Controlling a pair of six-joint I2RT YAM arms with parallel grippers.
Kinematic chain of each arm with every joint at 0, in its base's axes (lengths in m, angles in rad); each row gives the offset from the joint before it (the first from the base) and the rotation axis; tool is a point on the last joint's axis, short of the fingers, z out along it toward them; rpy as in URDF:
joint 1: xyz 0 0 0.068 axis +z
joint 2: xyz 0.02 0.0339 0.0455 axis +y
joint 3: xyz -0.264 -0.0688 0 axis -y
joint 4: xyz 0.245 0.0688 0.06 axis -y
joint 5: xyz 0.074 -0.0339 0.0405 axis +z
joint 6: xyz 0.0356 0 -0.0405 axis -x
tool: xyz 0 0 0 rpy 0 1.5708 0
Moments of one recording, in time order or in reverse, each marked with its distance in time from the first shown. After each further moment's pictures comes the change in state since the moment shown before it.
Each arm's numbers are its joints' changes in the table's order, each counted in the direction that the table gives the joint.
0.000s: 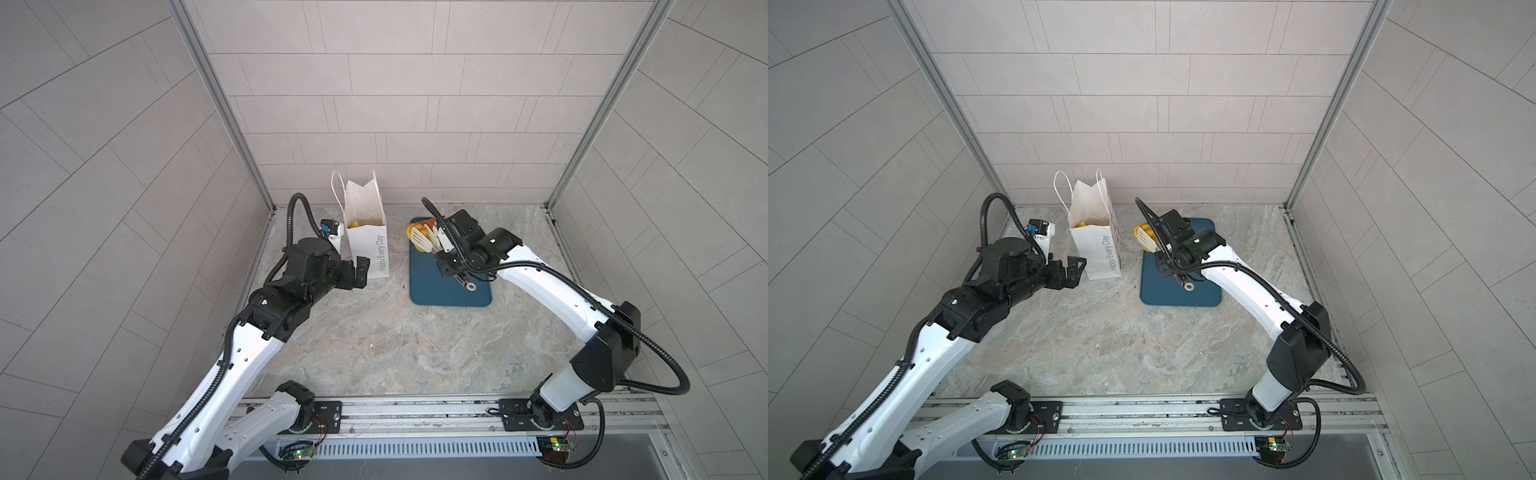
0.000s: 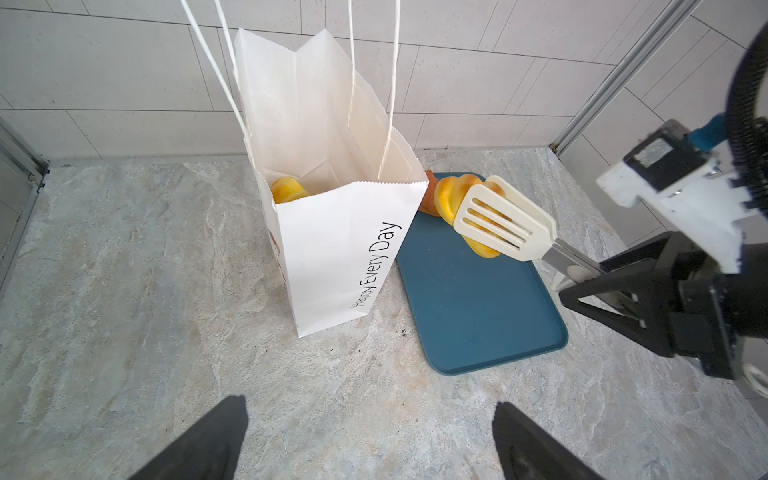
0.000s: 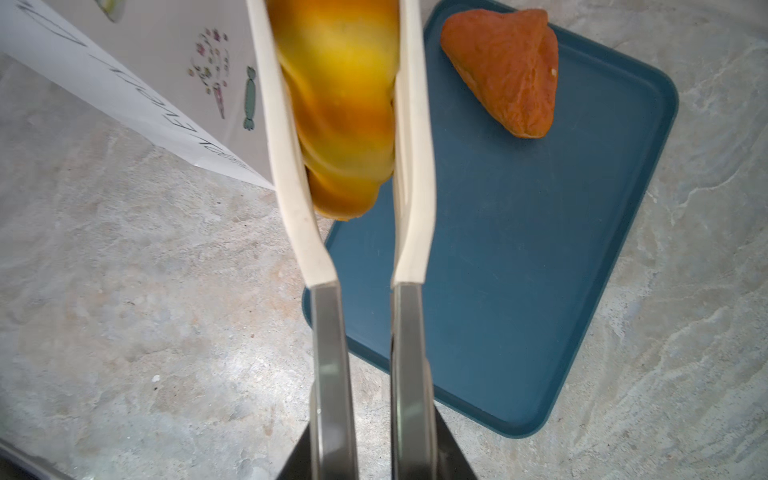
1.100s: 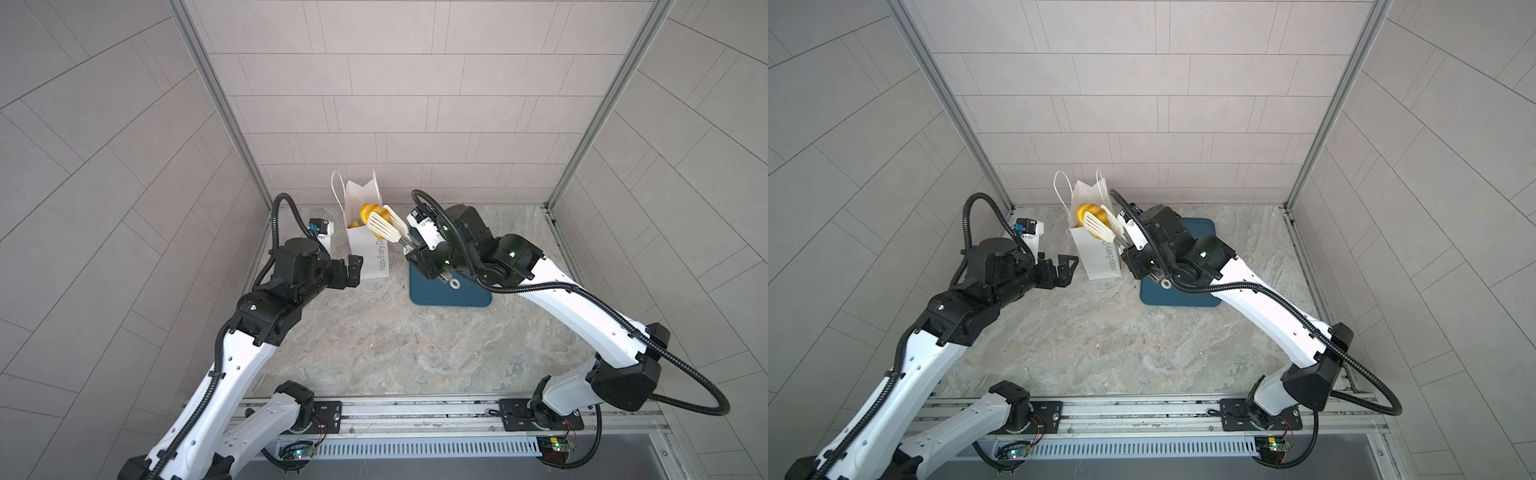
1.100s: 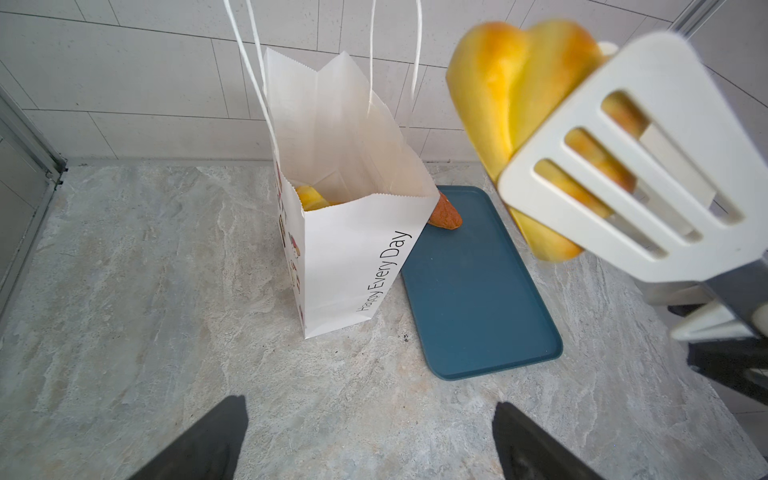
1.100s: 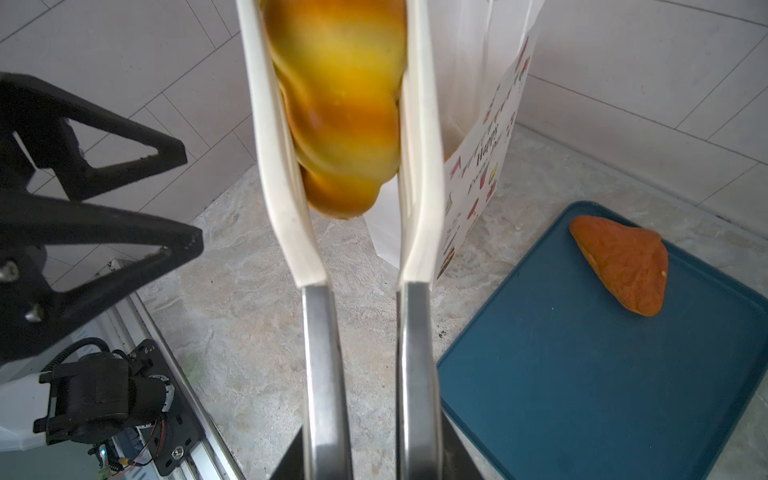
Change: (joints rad) left arm 0.065 -0.037 0.015 -0.025 -0.043 0.001; right arm 0.201 -0.070 0.172 0.116 0.093 0.049
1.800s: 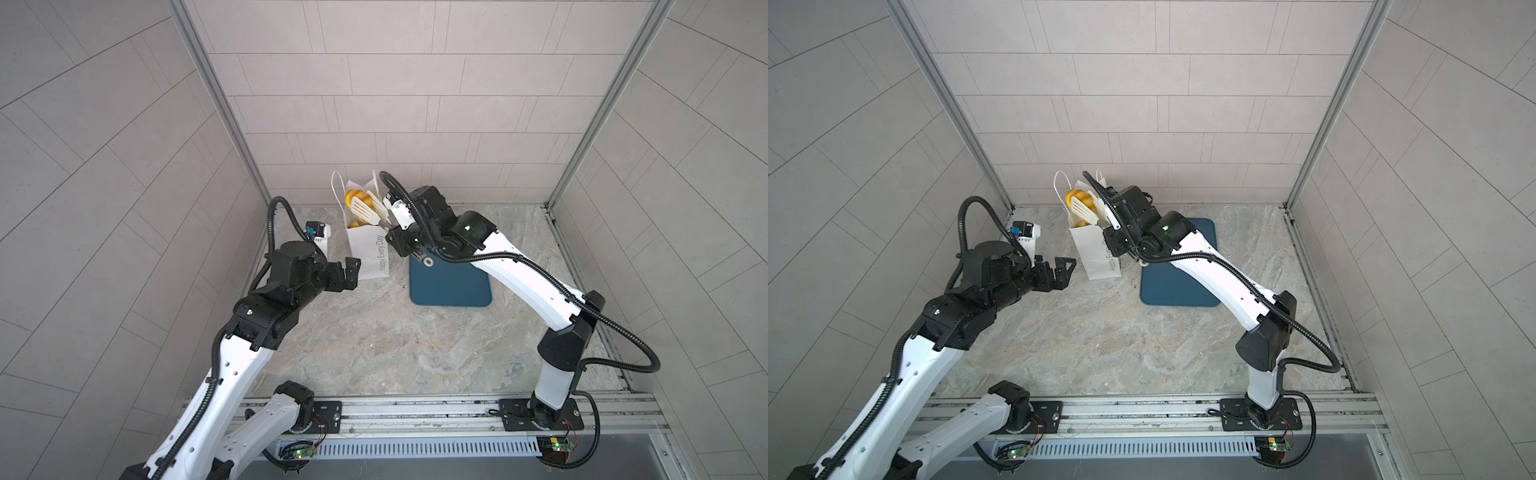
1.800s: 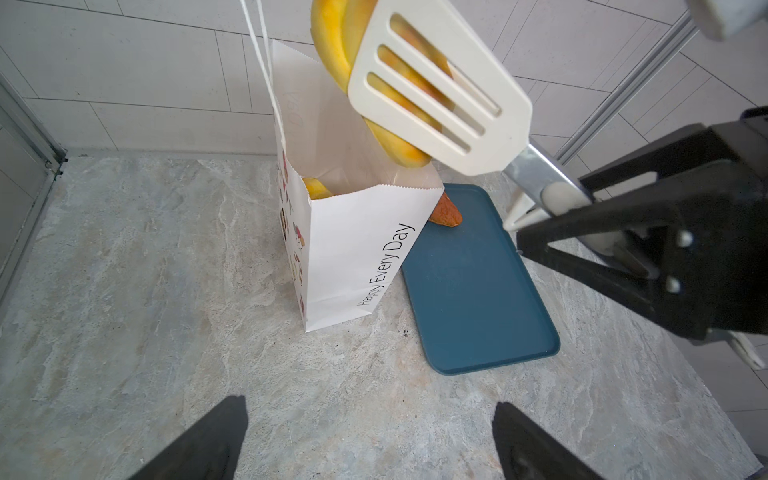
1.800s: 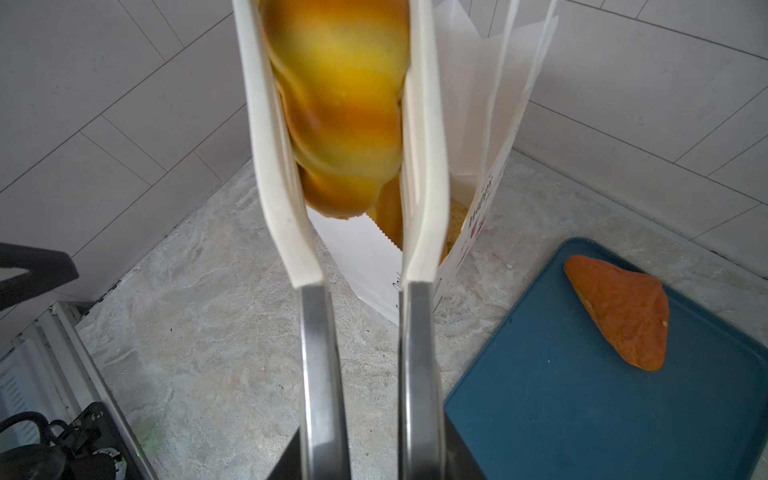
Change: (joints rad) left arm 0.020 -0.027 -0.025 -0.011 -0.026 0.008; right arm -0.033 0.330 0.330 -0.052 -0.043 0.019
